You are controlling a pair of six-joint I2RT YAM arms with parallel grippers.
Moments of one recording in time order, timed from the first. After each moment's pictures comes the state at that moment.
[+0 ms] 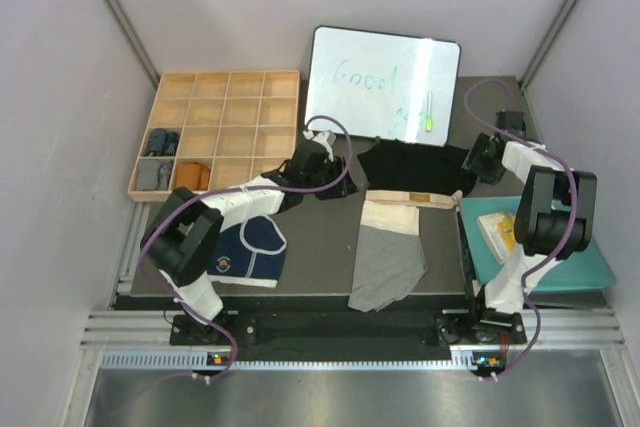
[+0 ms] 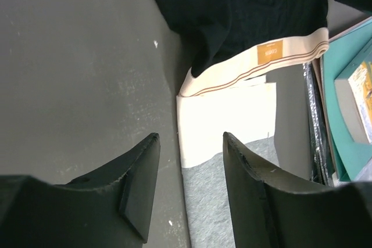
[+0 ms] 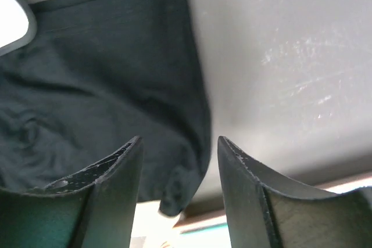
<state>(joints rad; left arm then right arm) -0.66 1.71 1.03 0.05 0.18 -0.71 -0.16 1.77 1.15 -0.40 -0.03 0.35</state>
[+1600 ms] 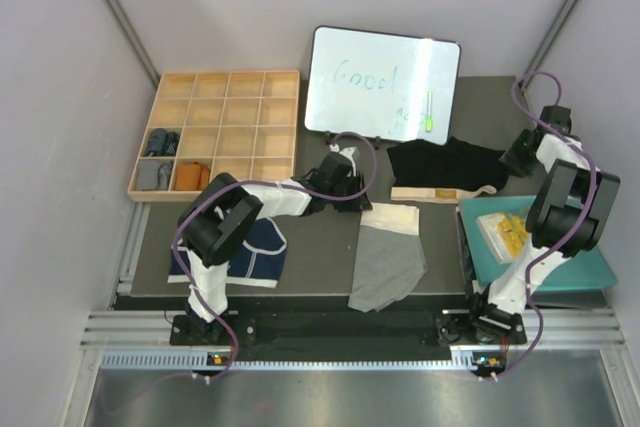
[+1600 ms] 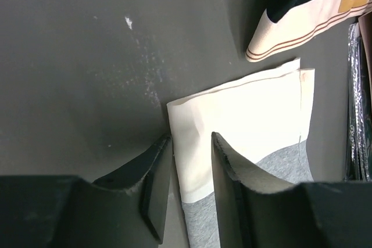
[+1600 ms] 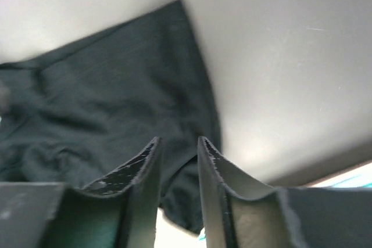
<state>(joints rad) -0.74 1.94 1.10 0.11 0.19 -0.70 -0.38 1.89 1.31 -0.47 -0.09 0.34</state>
